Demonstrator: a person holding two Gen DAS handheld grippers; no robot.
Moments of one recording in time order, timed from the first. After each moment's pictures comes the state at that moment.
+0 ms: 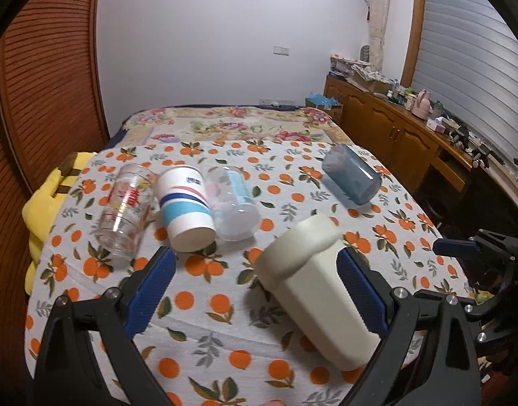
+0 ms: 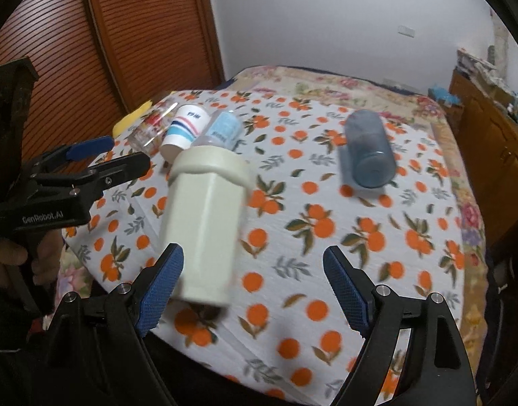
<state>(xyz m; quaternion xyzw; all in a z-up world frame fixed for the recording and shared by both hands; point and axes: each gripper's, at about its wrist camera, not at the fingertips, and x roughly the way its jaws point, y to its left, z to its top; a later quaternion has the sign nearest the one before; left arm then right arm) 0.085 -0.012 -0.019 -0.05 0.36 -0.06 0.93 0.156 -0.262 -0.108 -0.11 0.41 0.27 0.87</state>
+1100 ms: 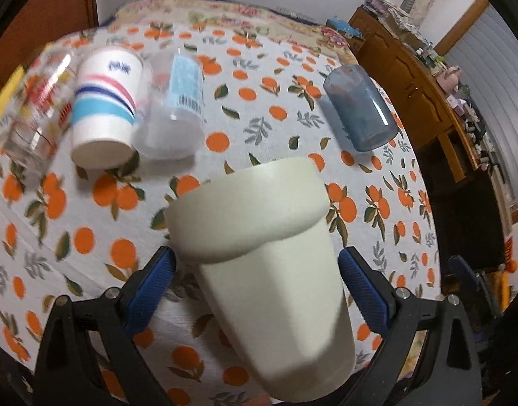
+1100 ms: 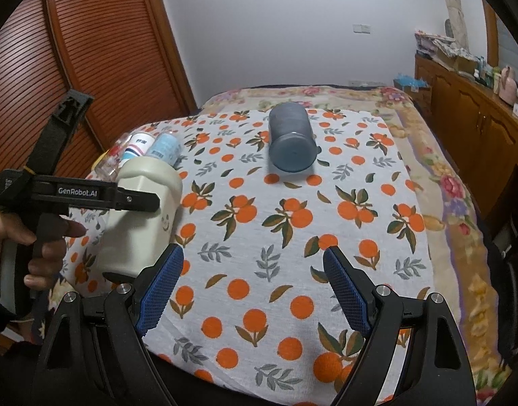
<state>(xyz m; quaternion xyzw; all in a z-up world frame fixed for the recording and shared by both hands) 0.153 -0.053 -0.077 -0.16 0.56 -0.06 0.81 0.159 -0.348 -0.121 -0.03 0.38 0.23 0.90</state>
